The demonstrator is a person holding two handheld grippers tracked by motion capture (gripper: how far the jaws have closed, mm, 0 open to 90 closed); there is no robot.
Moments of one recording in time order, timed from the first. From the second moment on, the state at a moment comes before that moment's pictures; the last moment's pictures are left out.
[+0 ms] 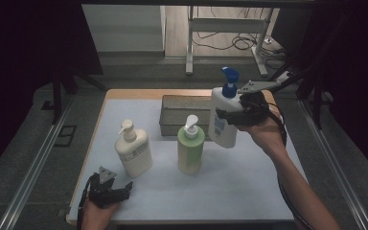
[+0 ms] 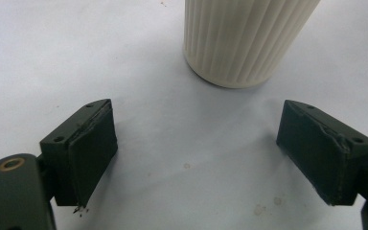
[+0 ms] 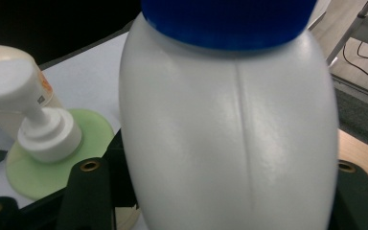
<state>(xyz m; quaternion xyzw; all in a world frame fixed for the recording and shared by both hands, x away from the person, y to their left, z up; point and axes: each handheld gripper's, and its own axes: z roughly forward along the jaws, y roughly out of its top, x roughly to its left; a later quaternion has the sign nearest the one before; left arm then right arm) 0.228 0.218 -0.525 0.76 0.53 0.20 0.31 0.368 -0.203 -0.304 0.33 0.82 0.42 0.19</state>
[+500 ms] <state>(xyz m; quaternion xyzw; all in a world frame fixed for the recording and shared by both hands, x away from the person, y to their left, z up) 0.228 0.218 -0.525 0.76 0.53 0.20 0.31 0.396 -0.182 -0.296 0.33 0.82 0.42 0.20</state>
